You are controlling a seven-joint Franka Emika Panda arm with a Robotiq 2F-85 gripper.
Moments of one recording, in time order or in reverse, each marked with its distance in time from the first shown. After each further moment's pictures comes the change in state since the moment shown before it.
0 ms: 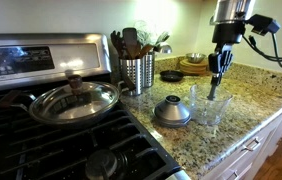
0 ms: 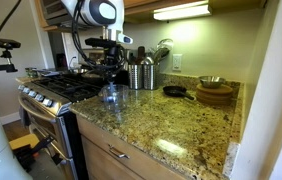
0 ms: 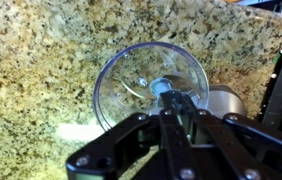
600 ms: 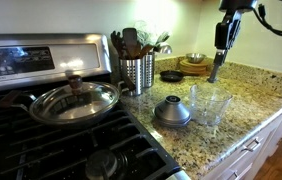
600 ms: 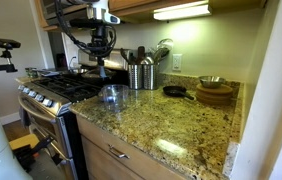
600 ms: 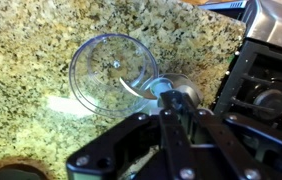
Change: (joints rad) arm 0.061 -0.179 0.040 0.010 0.001 -0.097 0.003
